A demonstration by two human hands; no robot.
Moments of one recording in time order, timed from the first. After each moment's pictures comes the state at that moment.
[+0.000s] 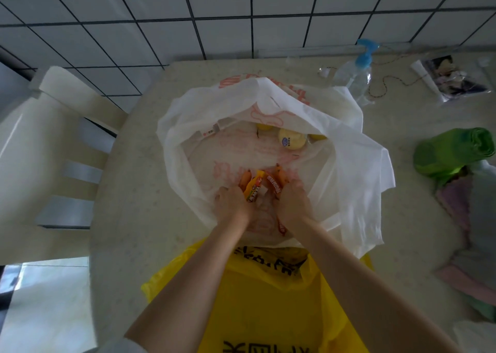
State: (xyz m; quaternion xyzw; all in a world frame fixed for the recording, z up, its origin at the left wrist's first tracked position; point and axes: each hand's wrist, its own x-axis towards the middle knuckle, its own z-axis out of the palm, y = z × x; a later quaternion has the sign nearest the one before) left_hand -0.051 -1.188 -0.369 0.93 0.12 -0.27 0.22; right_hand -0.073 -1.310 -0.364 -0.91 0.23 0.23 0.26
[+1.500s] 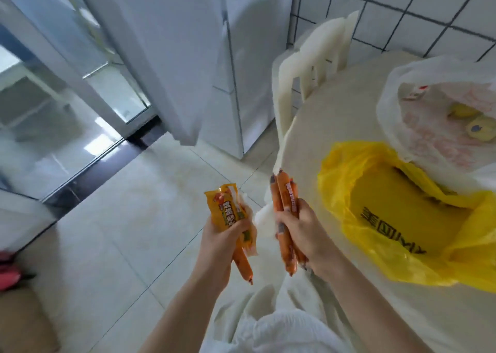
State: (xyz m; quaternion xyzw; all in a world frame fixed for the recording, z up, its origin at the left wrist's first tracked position) left_hand -0.572 -0.886 -0.236 0.50 0.43 0.06 0.75; right_hand -0.480 -1.011 -0.241 -0.74 -0.01 0.38 0.56
